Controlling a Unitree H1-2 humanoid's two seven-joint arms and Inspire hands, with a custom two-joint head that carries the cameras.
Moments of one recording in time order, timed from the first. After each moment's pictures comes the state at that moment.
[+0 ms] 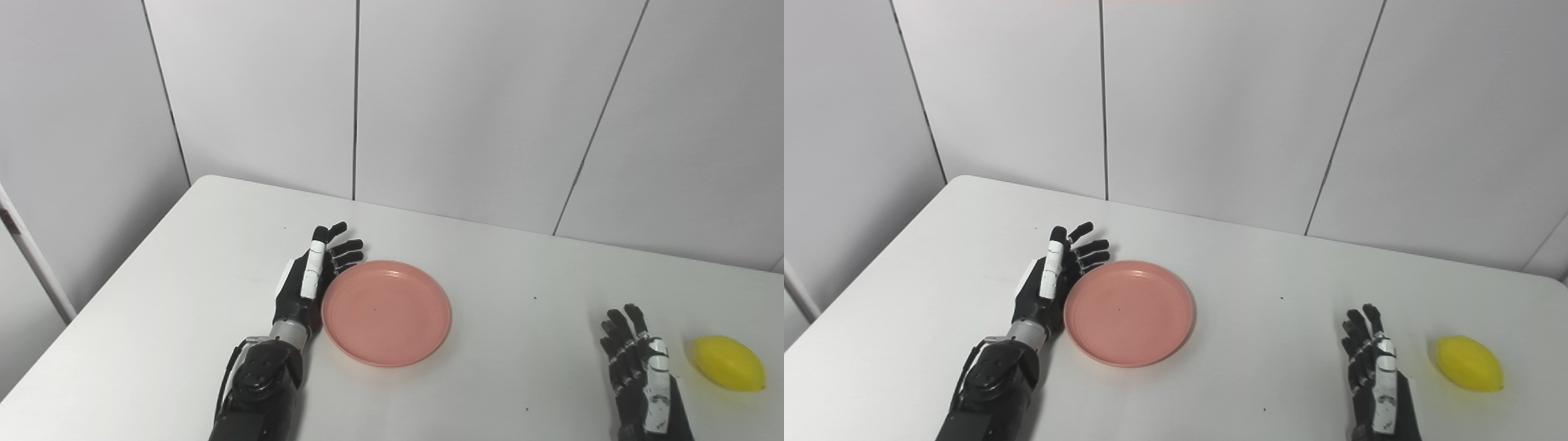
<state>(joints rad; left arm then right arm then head) -0.32 0.03 0.11 0.22 -0.18 0.12 -0.02 -0.04 -0.03 -0.08 0.01 0.27 -0.08 0.14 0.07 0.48</state>
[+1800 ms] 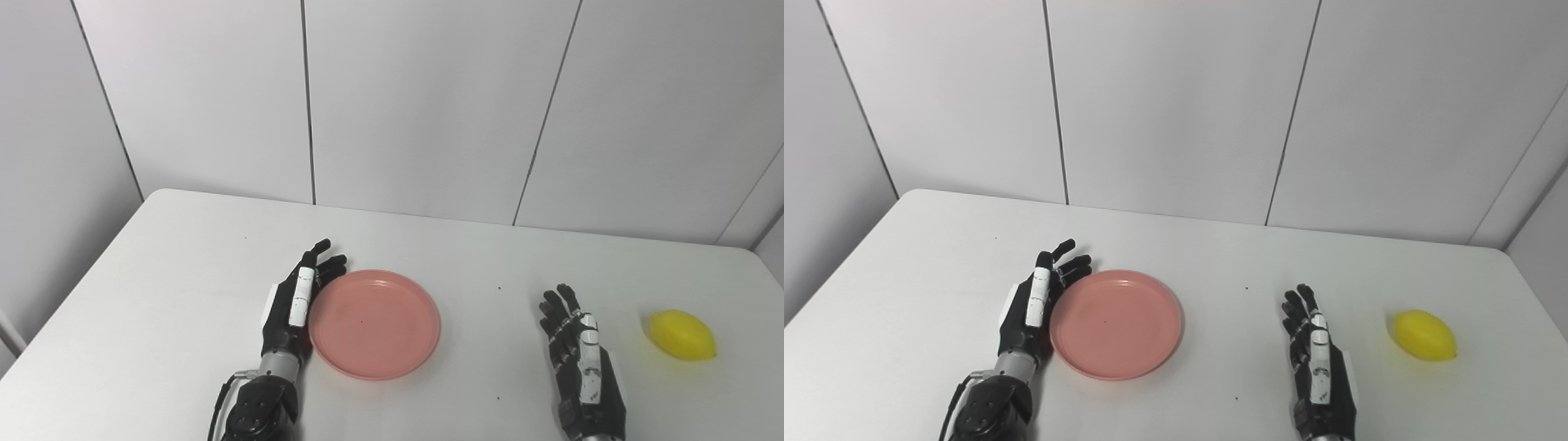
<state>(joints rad) -0.26 -0.06 0.06 0.17 -0.10 0.06 0.02 -0.04 0.04 -0.05 0.00 0.21 -0.07 0.09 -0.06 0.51</state>
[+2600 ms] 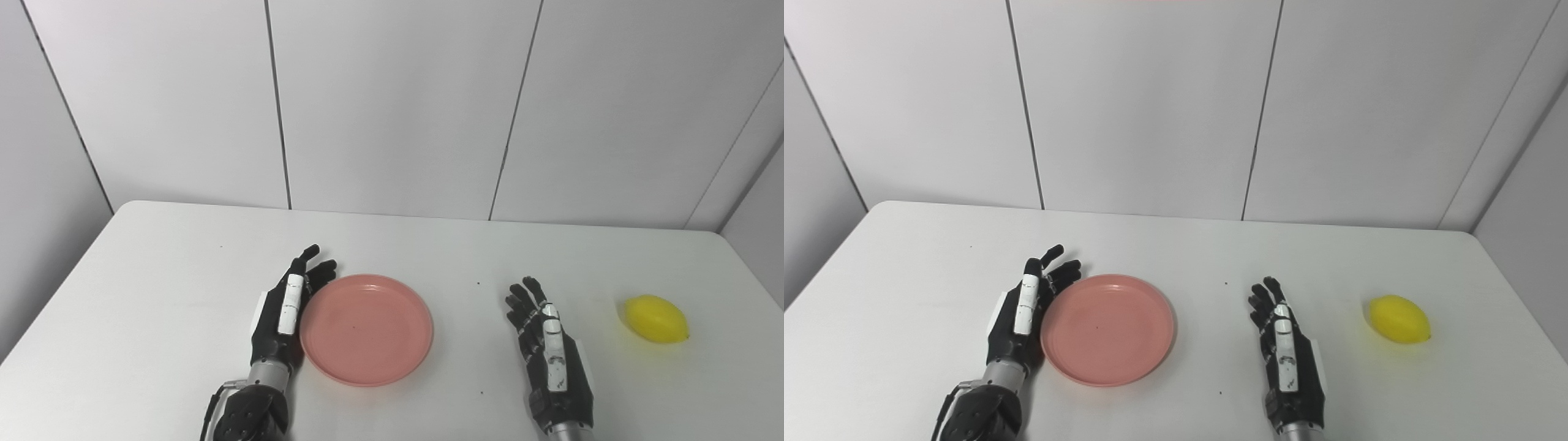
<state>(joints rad) -0.26 -0.07 0.04 0.16 -0.13 0.09 -0.01 -0.04 0.07 -0.02 0.00 0.20 -0.07 0.05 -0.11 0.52</state>
